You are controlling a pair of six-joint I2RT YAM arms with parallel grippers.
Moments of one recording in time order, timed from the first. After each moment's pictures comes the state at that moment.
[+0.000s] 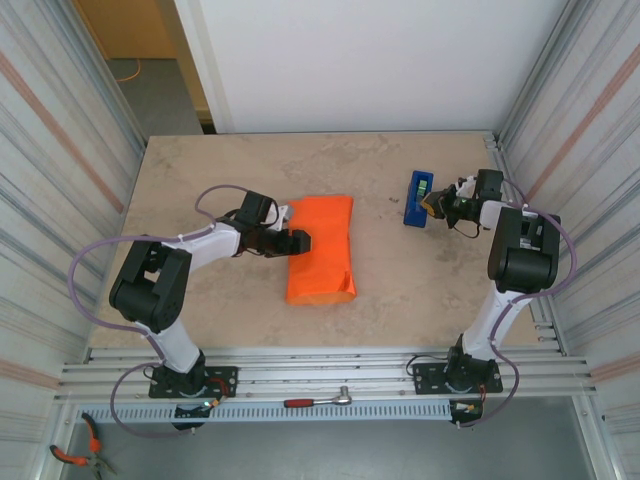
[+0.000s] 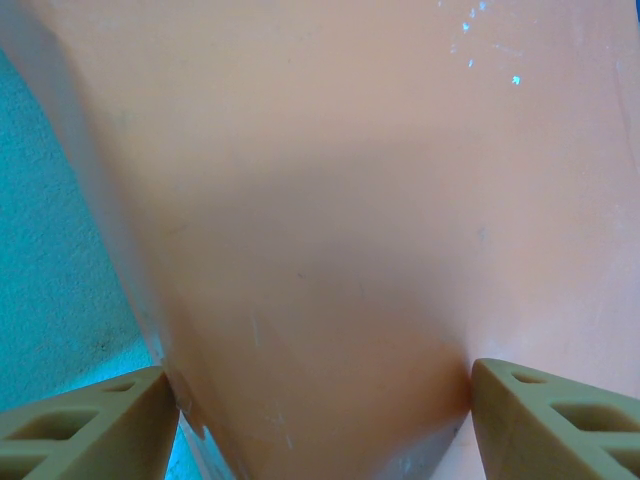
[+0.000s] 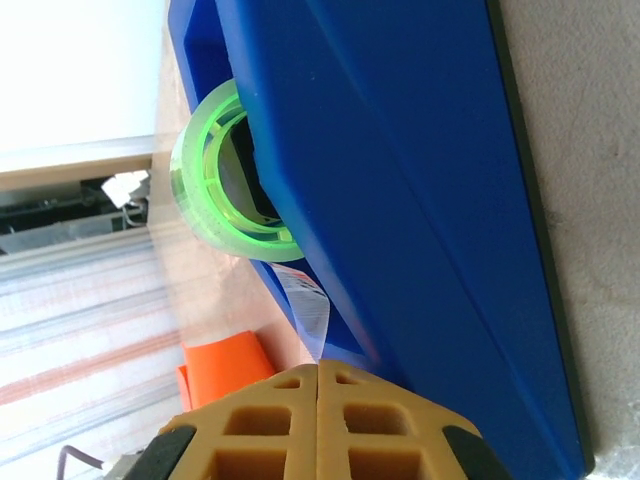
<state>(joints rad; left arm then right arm) -0.43 1.72 0.96 -0.24 0.48 -0.40 -0.21 1.93 1.12 -0.09 -0.83 0.78</state>
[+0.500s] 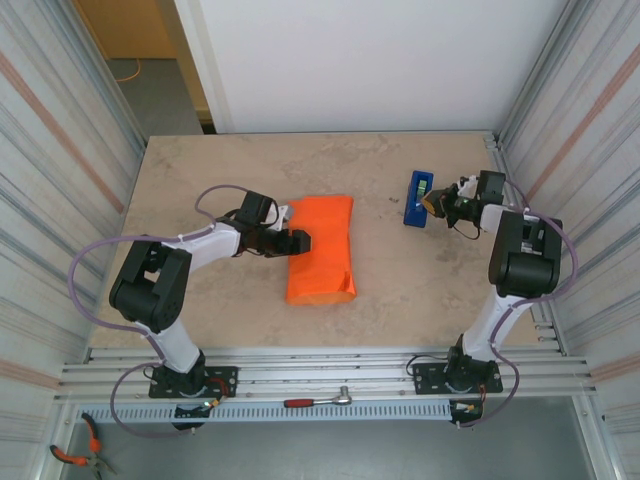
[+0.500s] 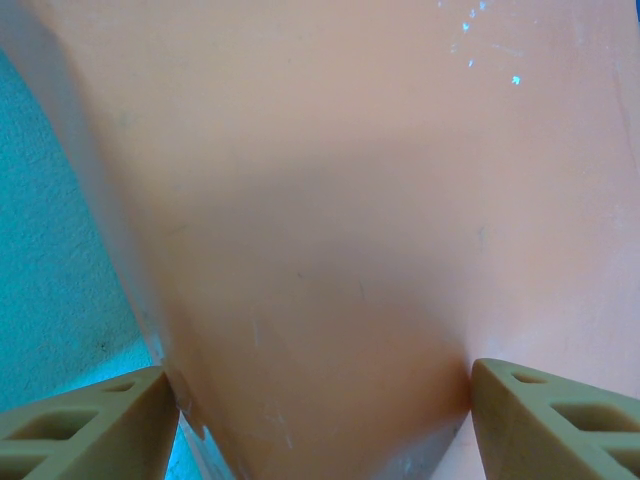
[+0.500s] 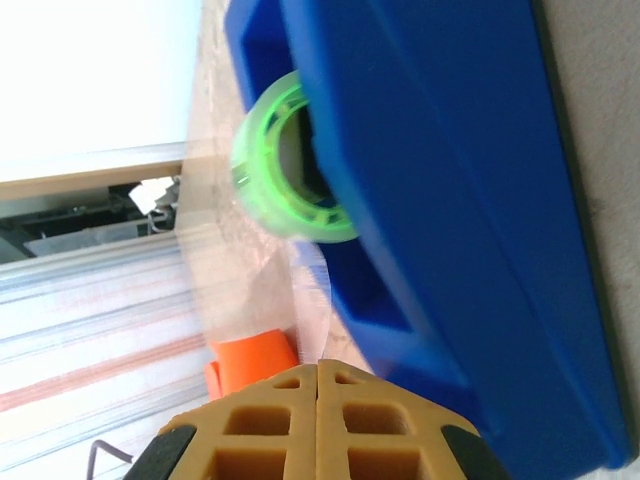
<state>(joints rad) -0.43 1.72 0.96 -0.24 0.48 -0.40 -0.21 1.87 1.06 0.01 -0.86 0.86</state>
